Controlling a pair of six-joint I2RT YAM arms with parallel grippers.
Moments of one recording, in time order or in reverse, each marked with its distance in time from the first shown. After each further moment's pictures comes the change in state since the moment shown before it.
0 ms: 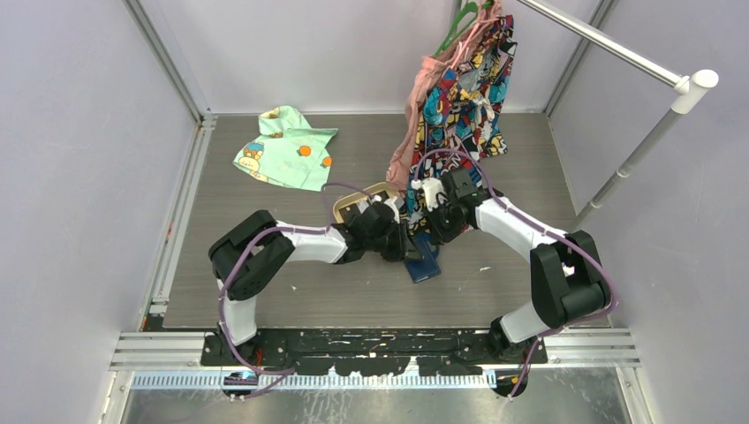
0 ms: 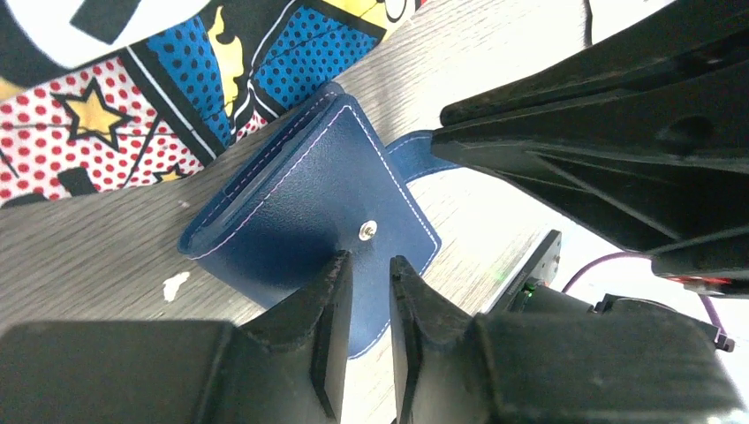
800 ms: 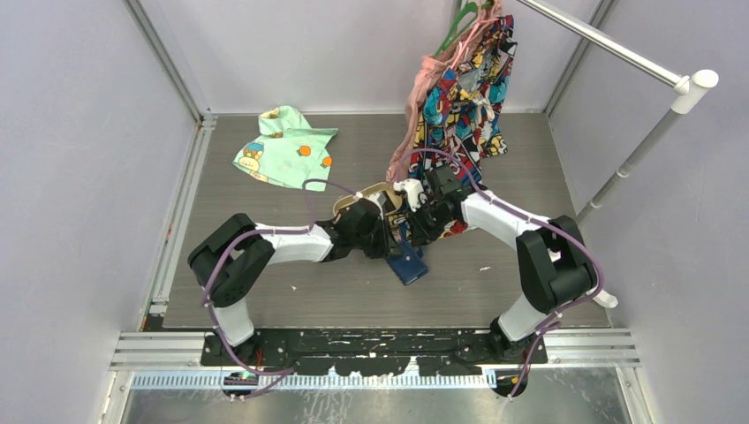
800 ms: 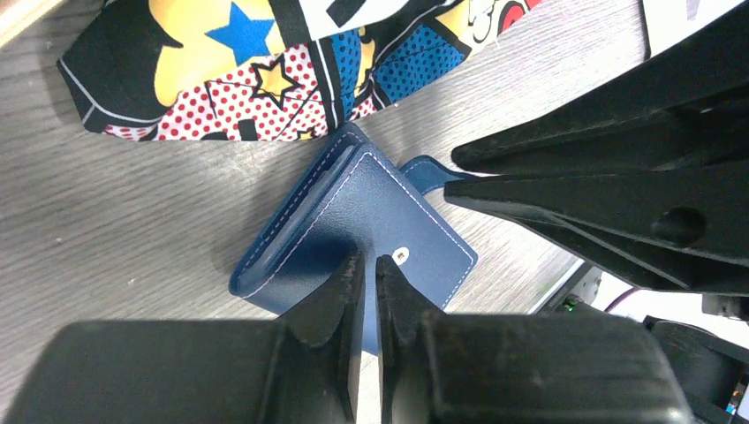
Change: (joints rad) left arm 0.053 -0.128 -0.080 -0.124 -0.082 0.043; right arm 0.070 0.107 0.085 0.021 -0.171 -0.075
